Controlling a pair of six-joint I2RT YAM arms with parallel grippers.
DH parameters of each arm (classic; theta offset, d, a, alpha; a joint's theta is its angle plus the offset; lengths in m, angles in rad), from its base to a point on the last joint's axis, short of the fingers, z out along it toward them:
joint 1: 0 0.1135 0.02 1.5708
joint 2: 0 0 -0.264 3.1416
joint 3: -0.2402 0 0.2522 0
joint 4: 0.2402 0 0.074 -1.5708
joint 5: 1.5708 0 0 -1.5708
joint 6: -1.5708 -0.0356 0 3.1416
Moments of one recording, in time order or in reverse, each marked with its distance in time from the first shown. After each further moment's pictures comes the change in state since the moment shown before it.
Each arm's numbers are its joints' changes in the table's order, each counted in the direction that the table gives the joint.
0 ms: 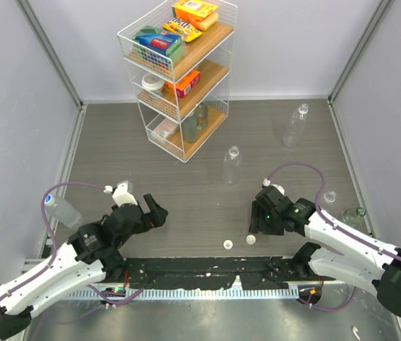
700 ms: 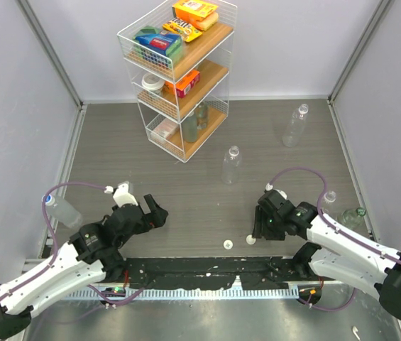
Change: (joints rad) left arm 0.000 -0.006 0.011 -0.003 0.000 0.000; right arm 0.000 0.047 0.046 0.032 -0.036 -0.037
